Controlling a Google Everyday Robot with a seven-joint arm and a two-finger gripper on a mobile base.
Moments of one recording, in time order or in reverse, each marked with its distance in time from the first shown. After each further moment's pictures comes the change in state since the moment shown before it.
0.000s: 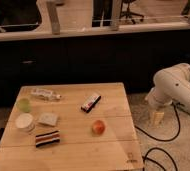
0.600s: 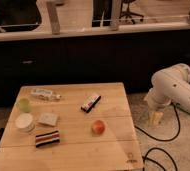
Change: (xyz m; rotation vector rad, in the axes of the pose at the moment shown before) arm -0.018 0.002 0.004 -0.004 0.013 -0.058
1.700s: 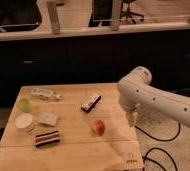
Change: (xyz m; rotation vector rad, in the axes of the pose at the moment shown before) arm -0.102 -0.008 0.026 0.011 0.025 -0.299
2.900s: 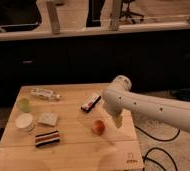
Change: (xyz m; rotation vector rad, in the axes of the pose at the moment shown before) arm -0.069 -0.030 0.056 0.028 -0.058 -0.239
